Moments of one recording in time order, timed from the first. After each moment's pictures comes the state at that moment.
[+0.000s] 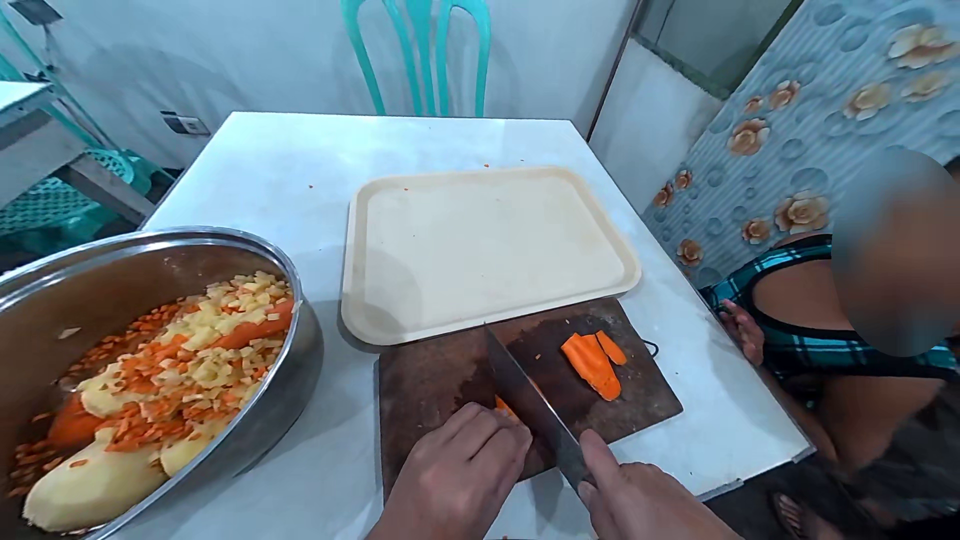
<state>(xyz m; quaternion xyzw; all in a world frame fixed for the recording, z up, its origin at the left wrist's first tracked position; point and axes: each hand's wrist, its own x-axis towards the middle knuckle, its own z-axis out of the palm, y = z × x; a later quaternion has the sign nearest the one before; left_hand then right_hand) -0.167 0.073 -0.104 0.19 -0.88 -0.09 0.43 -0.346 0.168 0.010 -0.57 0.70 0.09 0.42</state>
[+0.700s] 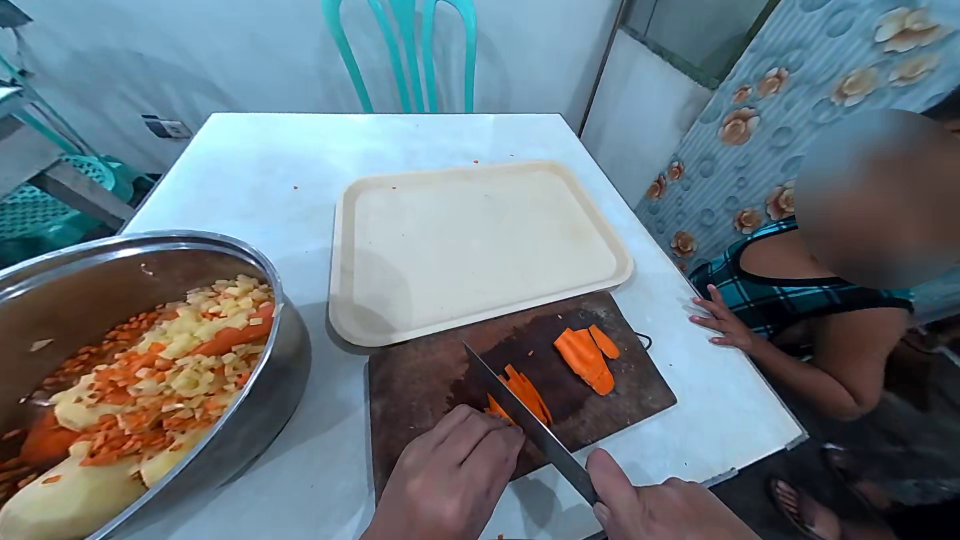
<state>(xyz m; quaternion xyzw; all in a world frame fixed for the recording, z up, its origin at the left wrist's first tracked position) -0.165 0.074 -0.104 0.19 -0.88 -0.09 0.43 -0.353 0.194 0.017 -0.67 0.67 0.07 0.31</state>
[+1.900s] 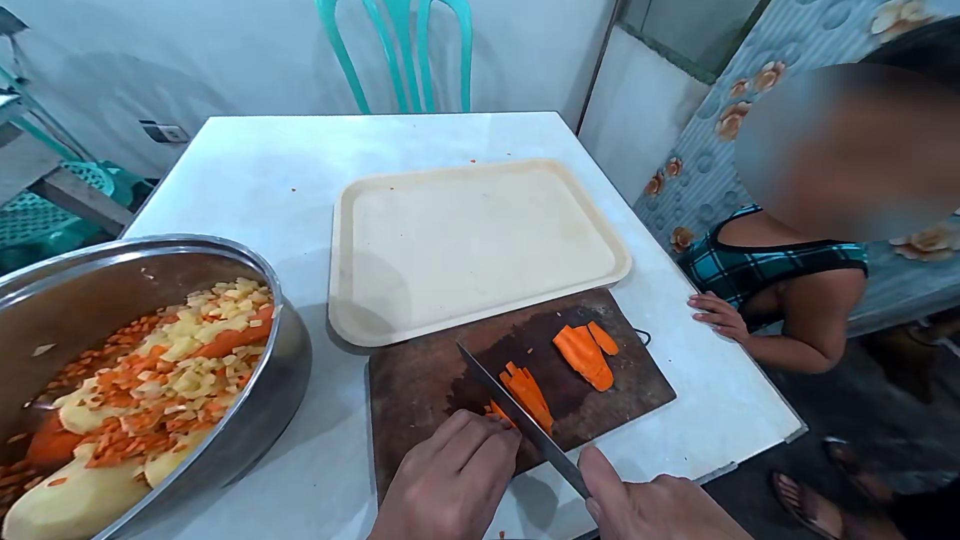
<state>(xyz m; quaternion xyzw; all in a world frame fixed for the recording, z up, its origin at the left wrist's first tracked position) -0.163 0.080 -0.101 0.19 -0.88 -0.10 0.42 -0.347 0.194 0.013 -0.68 0.67 0.07 0.30</state>
